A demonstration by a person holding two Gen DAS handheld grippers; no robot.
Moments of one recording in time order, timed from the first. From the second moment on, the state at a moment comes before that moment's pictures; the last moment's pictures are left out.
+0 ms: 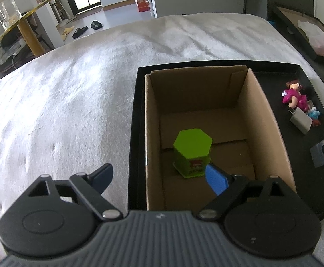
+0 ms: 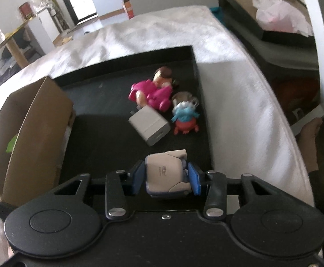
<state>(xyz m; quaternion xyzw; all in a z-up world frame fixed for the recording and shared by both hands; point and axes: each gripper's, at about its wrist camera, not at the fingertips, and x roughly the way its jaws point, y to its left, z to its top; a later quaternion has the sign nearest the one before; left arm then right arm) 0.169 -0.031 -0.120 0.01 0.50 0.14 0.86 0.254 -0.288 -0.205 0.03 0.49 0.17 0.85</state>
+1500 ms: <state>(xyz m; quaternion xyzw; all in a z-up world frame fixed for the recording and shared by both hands) 0.162 -0.013 -0.128 -0.02 0.47 0.13 0.87 0.240 -0.186 -0.098 -0.06 0.39 0.24 0.88</state>
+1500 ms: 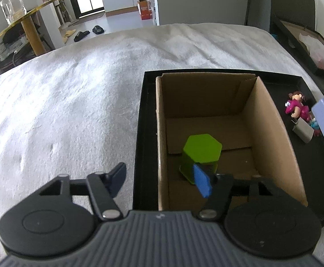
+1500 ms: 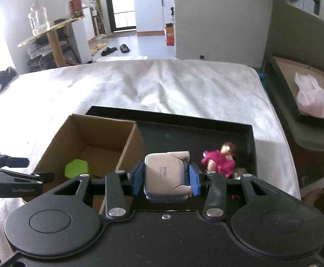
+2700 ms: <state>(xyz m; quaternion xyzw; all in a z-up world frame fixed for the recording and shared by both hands) 0.157 0.000 -0.148 -0.07 0.47 0.12 0.87 0.232 -0.083 -0.127 -0.12 0.41 0.33 0.84</state>
